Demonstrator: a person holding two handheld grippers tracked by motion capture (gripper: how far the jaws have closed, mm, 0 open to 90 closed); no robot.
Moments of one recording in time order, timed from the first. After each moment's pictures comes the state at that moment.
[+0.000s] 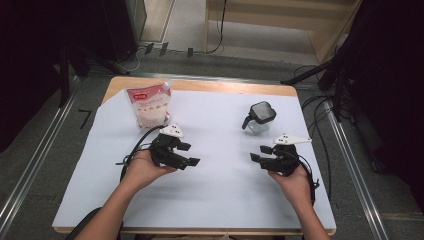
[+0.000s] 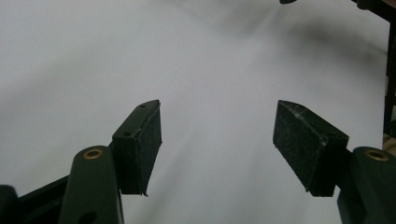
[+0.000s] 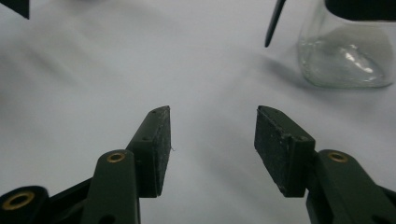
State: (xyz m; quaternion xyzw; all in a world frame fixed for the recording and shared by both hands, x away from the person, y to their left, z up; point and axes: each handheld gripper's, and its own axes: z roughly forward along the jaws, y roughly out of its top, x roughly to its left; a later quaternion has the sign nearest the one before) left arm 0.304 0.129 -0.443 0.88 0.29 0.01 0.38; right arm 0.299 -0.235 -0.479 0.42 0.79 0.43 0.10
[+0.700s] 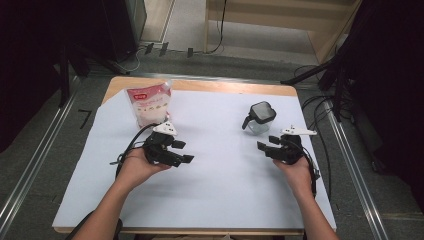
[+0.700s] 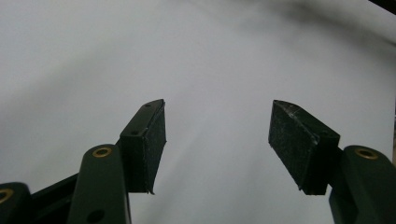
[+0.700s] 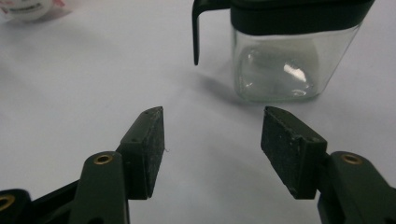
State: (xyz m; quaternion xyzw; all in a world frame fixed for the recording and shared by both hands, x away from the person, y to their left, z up) left arm 0.306 0.145 -0.439 0.87 0.30 0.02 0.38; right arm 0.334 -0.256 -0.493 0.47 0.76 0.44 0.14
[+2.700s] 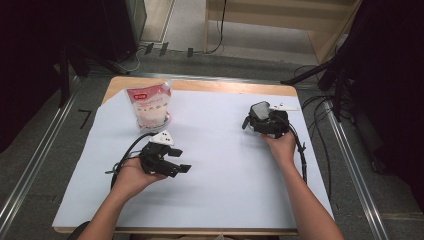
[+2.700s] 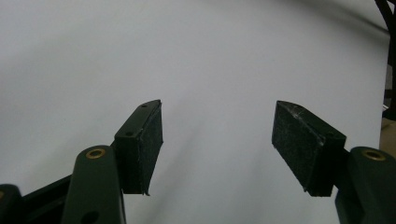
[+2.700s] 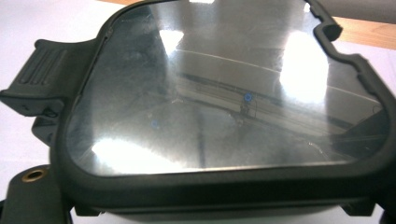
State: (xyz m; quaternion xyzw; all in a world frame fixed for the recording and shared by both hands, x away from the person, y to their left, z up) left arm 0.284 0.152 -0.447 0.88 0.30 0.02 0.38; right arm 0.429 -0.235 -0.512 0.50 0.73 0.42 0.20
